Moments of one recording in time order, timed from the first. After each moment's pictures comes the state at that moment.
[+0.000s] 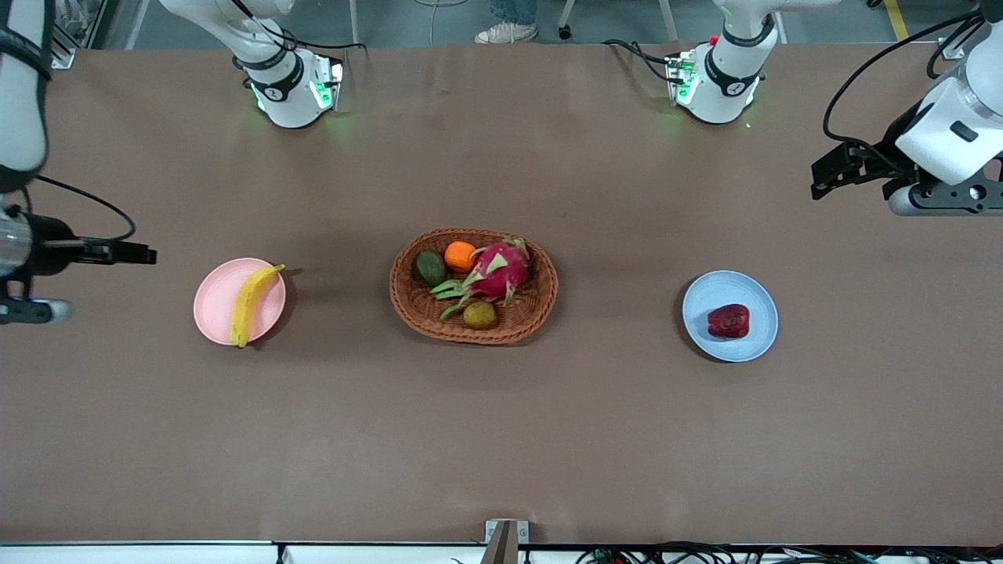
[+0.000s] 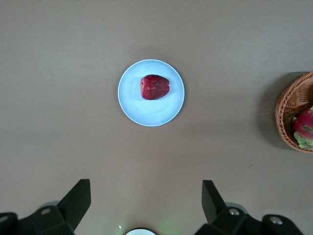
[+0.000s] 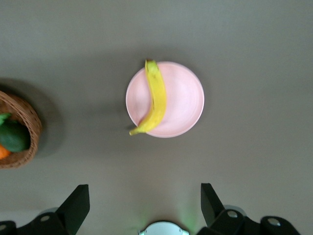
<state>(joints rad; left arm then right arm) -0.02 0.00 -0.13 -1.54 -0.01 1.48 -0.12 -0.02 0.31 -0.07 -1.30 0.06 1.37 -0.01</state>
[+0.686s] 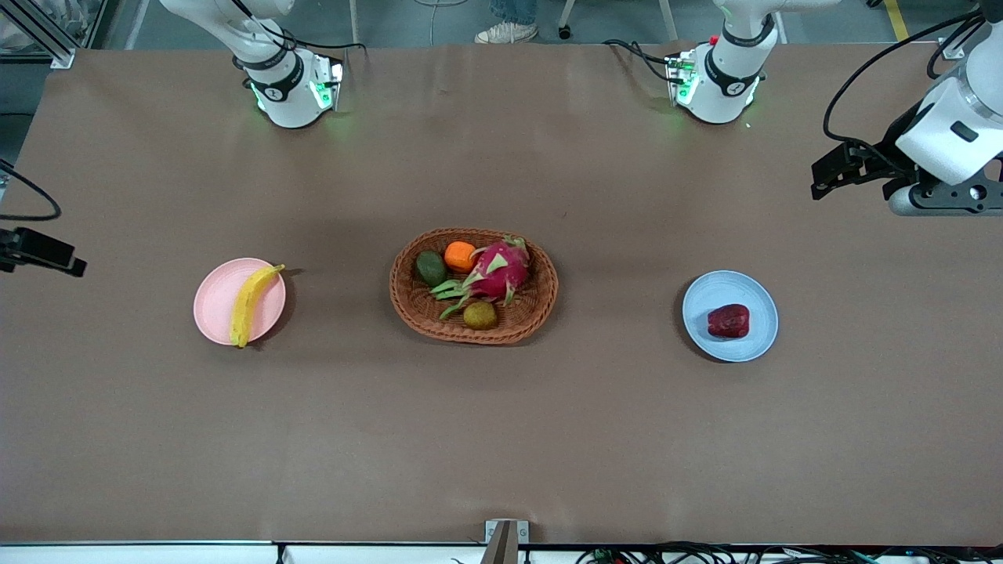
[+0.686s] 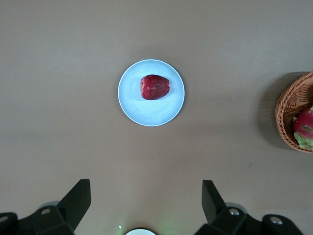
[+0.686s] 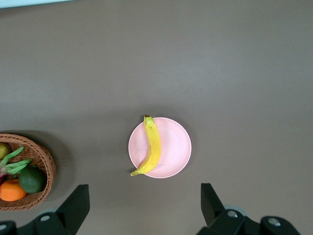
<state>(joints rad) -0.02 0.00 -0.13 -1.54 -0.01 1.48 -0.12 -0.02 0.26 -0.09 -1.19 0.05 1.45 -0.01</state>
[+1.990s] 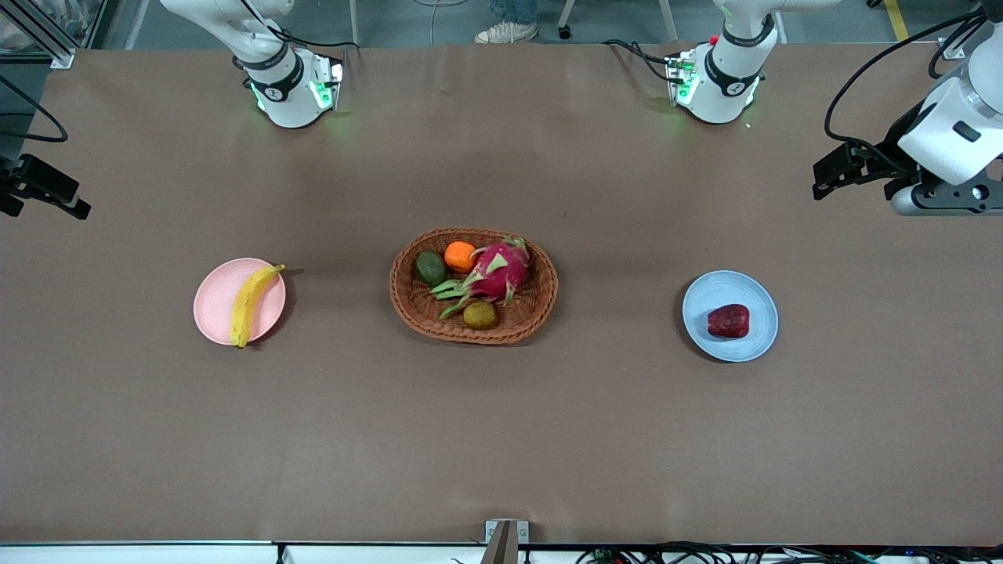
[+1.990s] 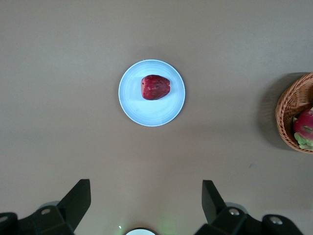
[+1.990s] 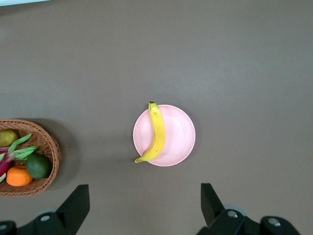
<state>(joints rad) -0.02 0.00 -0.13 -1.54 -0.01 1.48 -0.12 -0.02 -0.03 -0.08 -1.57 0.05 1.59 -0.01</state>
